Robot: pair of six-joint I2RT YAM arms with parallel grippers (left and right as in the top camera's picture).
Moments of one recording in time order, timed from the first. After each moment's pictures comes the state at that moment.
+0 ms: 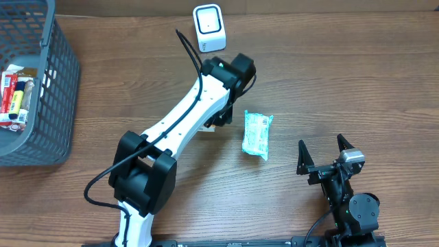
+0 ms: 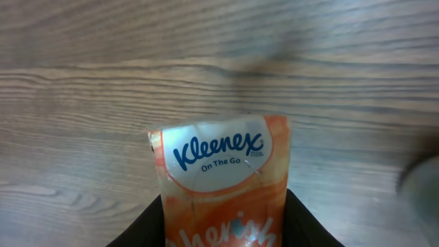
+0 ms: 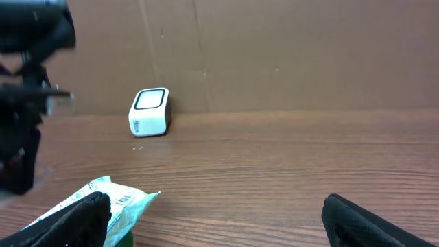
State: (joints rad) left arm -0.62 2.06 1.77 -1.33 -0.29 -0.58; right arm 0.16 0.01 0.02 -0.04 -0.02 0.10
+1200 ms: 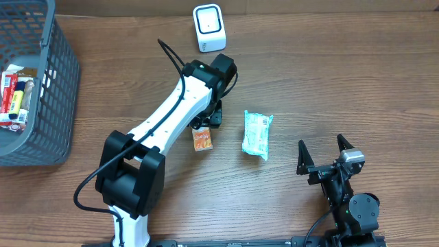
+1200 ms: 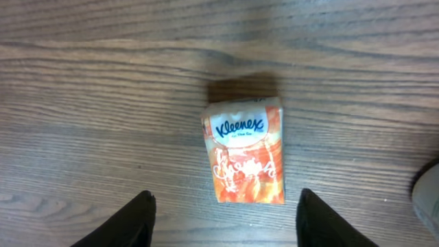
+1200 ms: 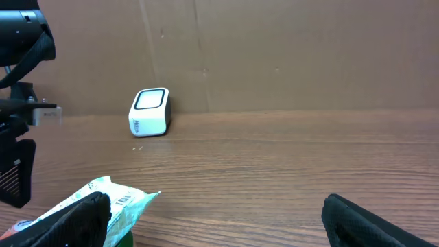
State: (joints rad) left arm -0.52 2.00 1.65 -1.25 -0.16 -0.54; right arm 0.16 0.01 0.02 -0.04 -0.02 0.10
